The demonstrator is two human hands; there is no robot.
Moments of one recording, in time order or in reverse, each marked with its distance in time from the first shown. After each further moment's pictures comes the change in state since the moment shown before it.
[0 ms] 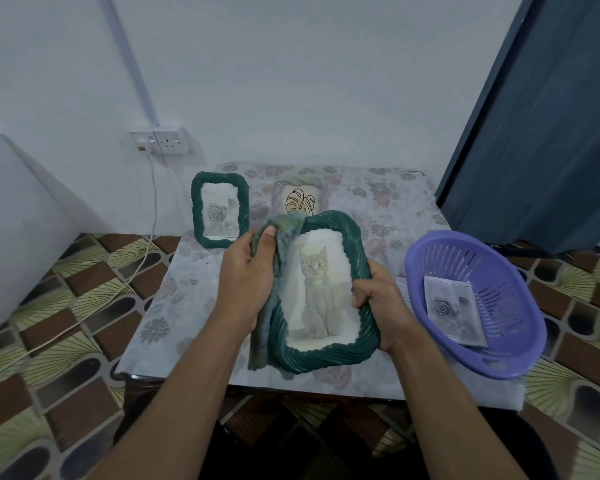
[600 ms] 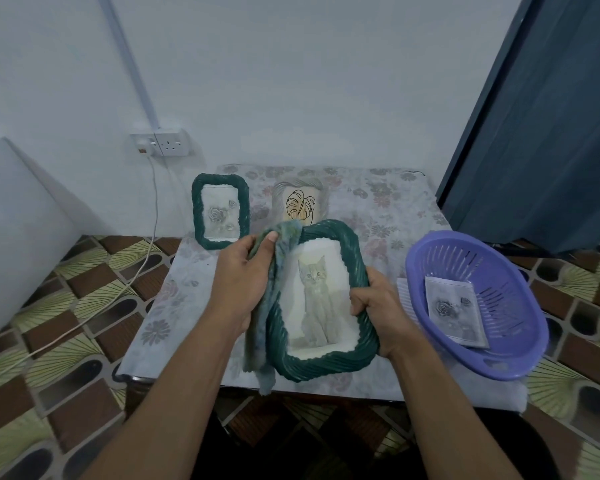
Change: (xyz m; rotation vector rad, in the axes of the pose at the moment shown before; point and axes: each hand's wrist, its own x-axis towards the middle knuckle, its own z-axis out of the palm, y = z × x) left_hand 0.004 0.002 -0.004 -0.054 -0.048 -0.089; right_hand -0.005 0.002 -0.002 -0.047 -0.034 0.016
